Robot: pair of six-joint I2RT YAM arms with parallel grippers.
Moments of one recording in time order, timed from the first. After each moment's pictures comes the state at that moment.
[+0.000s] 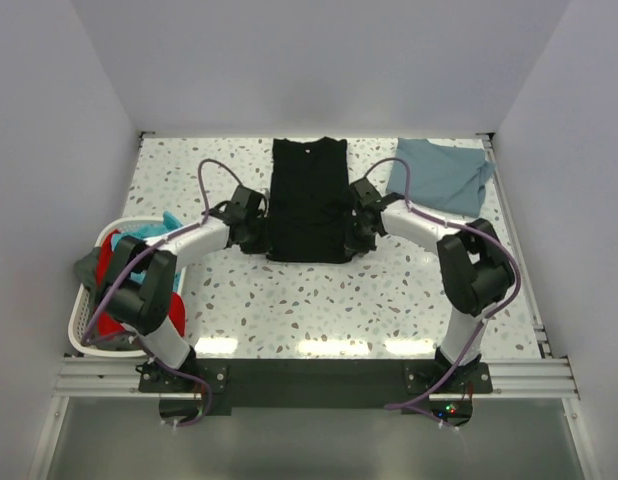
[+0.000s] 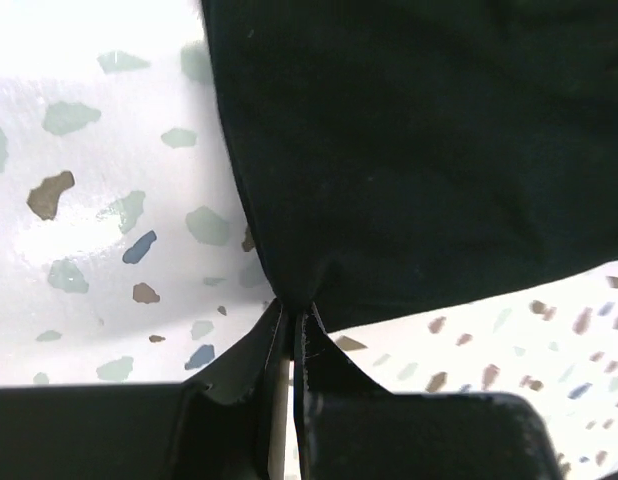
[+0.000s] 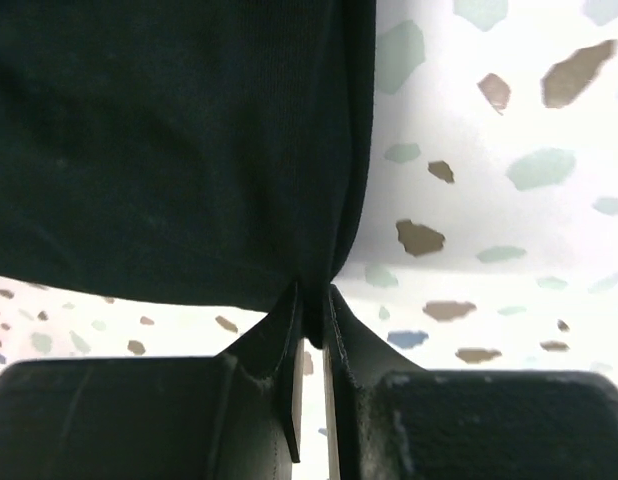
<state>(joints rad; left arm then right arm) -0.42 1.68 0.97 -0.34 0.09 -0.44 0.52 1.86 1.24 -0.60 -0.04 0.62</state>
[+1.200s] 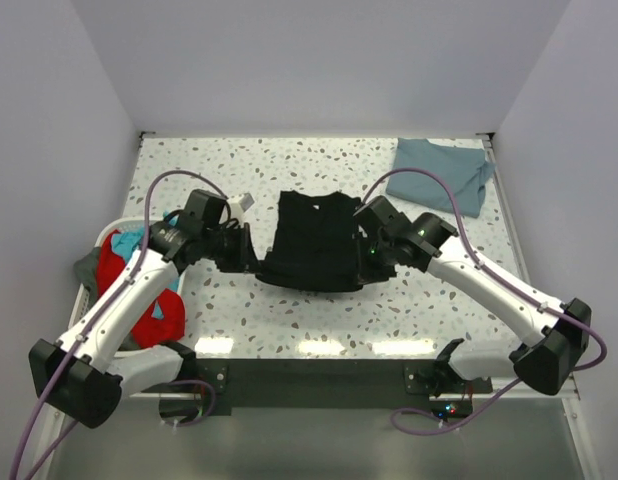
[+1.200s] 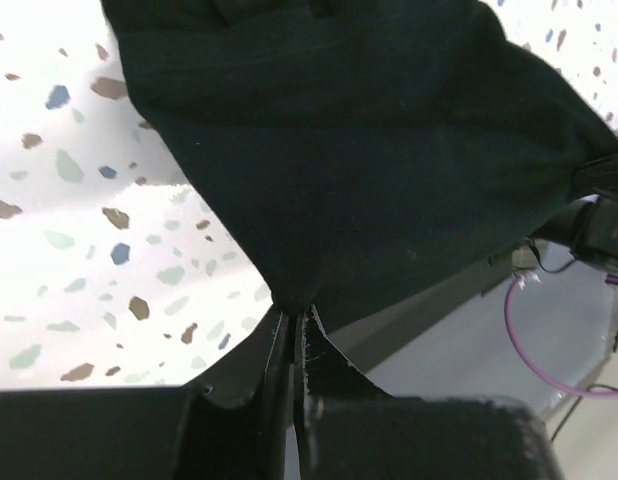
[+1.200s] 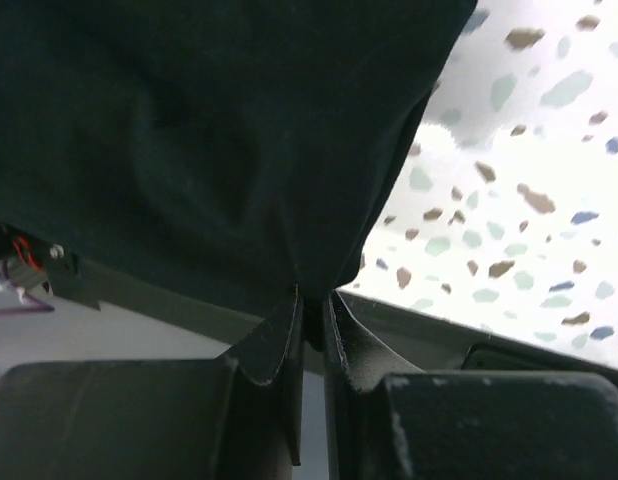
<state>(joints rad) -0.42 1.13 1.03 -0.87 0.38 -0.43 0.76 1.30 1.24 -1.05 0.01 0.69</state>
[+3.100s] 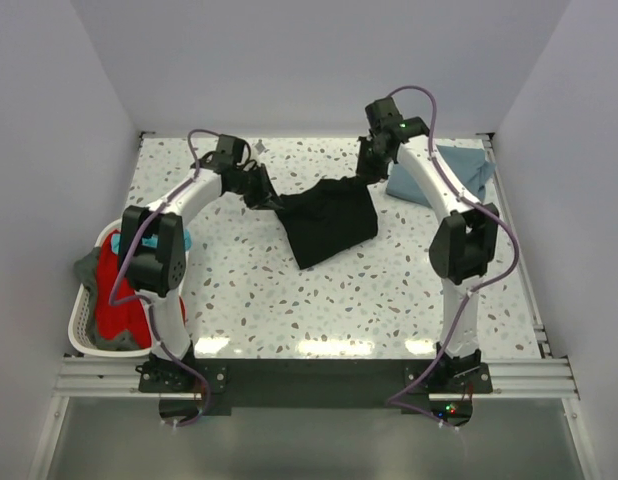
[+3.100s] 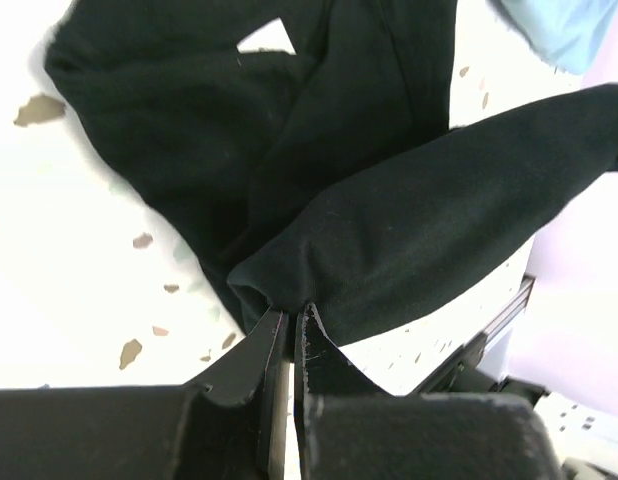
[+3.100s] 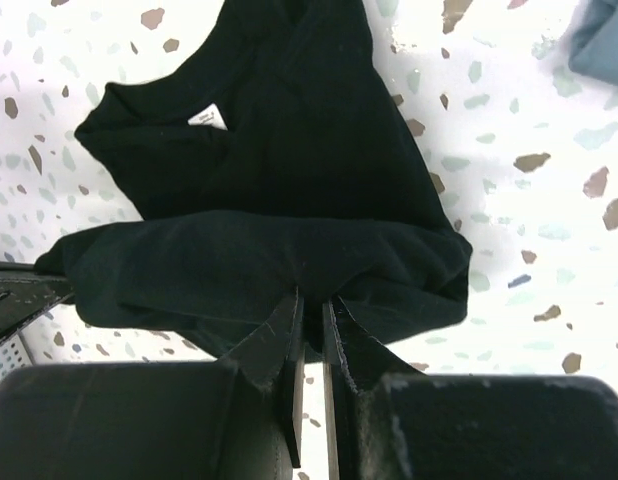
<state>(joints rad) -0.24 1.94 1.49 -0.54 0.56 -0.54 0.34 2.10 2.09 -1.05 -0.05 0.49</state>
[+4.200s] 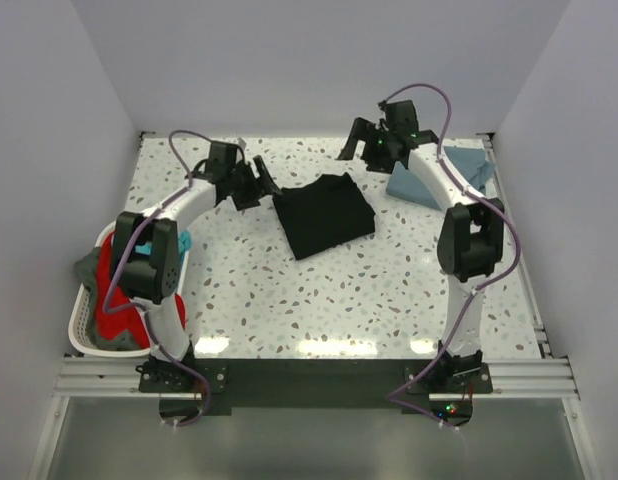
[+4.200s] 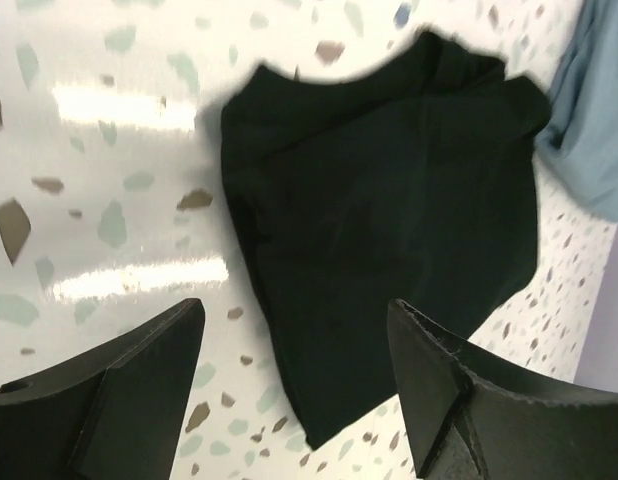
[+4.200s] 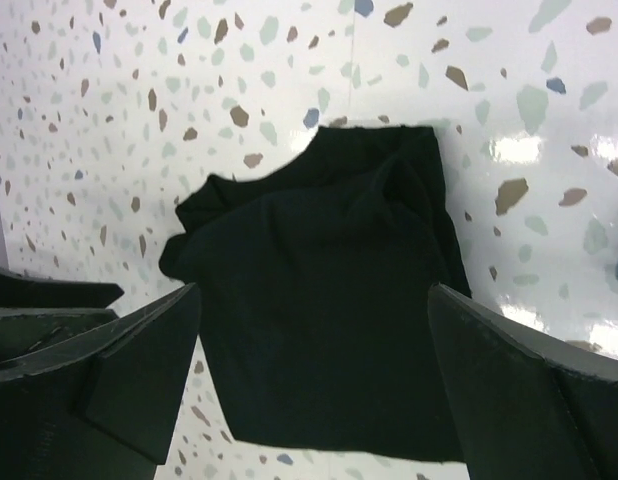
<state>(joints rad) -0.21 1.88 1.37 -0.29 0.30 -0.64 0.25 2.12 1.94 -0.56 -0.24 0.52</state>
